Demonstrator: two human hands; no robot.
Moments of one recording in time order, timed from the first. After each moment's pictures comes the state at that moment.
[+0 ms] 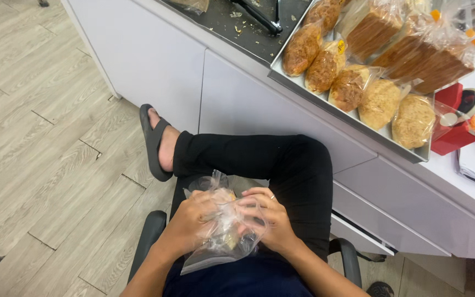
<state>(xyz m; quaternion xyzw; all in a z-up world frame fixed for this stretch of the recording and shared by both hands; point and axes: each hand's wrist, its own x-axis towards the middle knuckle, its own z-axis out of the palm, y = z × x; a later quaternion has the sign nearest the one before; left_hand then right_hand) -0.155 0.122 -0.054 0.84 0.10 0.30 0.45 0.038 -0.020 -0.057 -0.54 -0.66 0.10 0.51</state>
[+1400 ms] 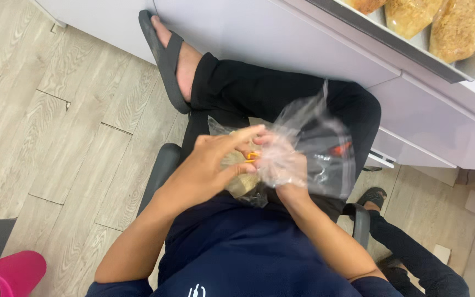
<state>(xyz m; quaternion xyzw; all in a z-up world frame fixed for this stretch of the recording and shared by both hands) -0.078 0.131 0.005 0.82 0.05 0.01 0.58 0.047 -0.044 -0.080 -0.64 -0.29 0.25 0.66</state>
